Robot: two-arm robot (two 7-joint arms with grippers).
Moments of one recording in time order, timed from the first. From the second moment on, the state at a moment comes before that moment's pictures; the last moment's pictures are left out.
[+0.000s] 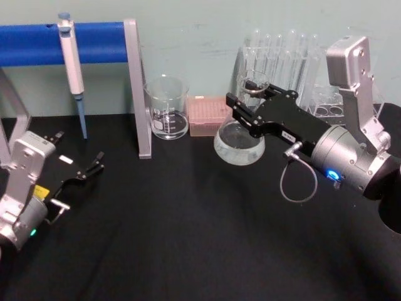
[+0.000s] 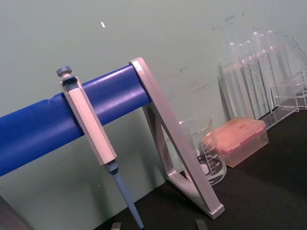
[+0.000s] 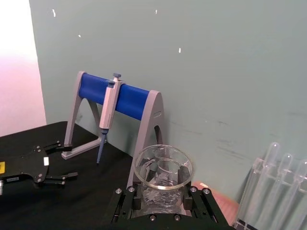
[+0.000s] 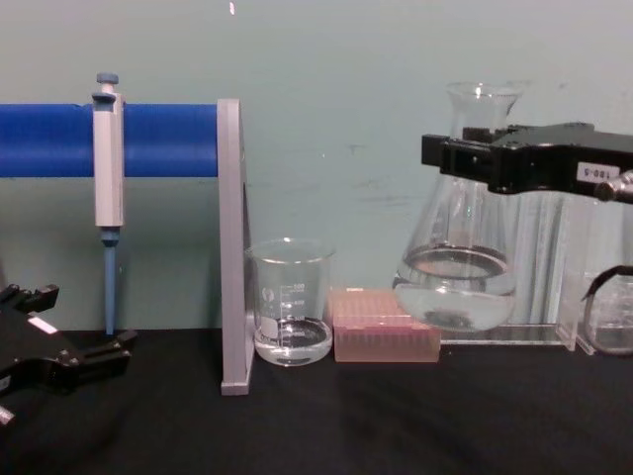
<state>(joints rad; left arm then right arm) -0.20 0.60 0.45 -1.41 -0.25 -0.12 0.03 0.26 0.42 -0.35 -1.73 0.38 0.19 0.33</state>
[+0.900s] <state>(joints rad) -0.20 0.60 0.45 -1.41 -0.25 -0.12 0.03 0.23 0.46 -0.46 -1.82 0.46 0.20 0.44</state>
